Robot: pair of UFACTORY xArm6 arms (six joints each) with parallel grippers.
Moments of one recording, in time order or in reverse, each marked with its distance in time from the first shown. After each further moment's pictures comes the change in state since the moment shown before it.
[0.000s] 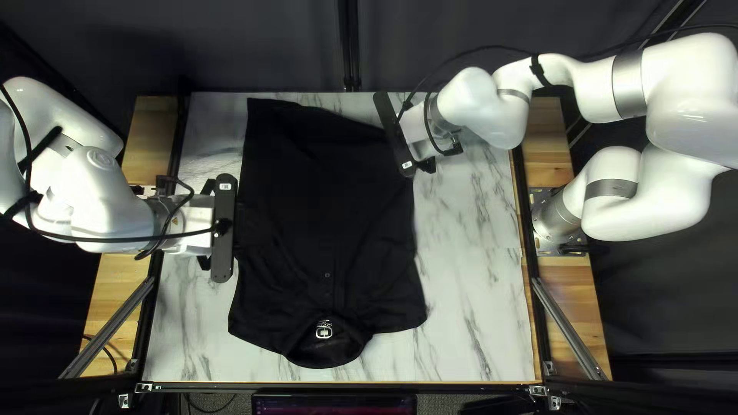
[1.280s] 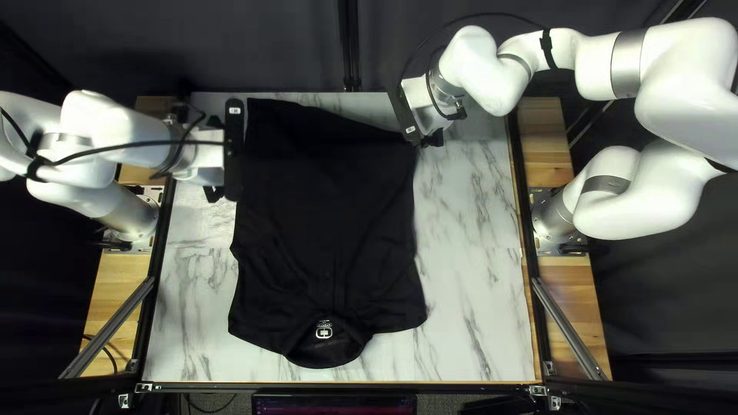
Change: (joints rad) left arm 0.498 -0.149 0.081 -0.174 -0.049 0.525; right arm -0.159 0.038 -0.102 0.161 0.179 -0.234
